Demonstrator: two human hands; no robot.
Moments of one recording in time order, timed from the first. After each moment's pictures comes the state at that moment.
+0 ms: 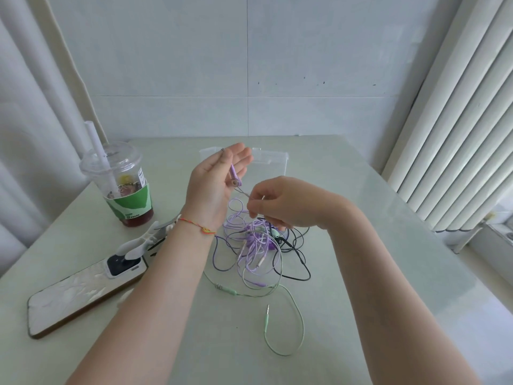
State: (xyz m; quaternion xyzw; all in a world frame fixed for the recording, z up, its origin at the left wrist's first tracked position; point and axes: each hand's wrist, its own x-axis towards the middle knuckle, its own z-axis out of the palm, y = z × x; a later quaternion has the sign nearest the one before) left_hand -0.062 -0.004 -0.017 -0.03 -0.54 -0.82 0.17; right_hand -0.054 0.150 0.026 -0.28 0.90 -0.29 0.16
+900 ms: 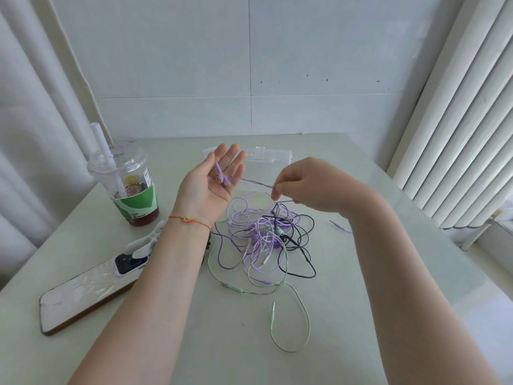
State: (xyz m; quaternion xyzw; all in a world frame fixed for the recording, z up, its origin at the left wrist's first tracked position) left_hand -0.058 -0.024 -0.010 0.03 -0.32 -0.95 0.05; right_hand -0.057 0.170 0.039 -0.23 0.92 -0.32 0.07
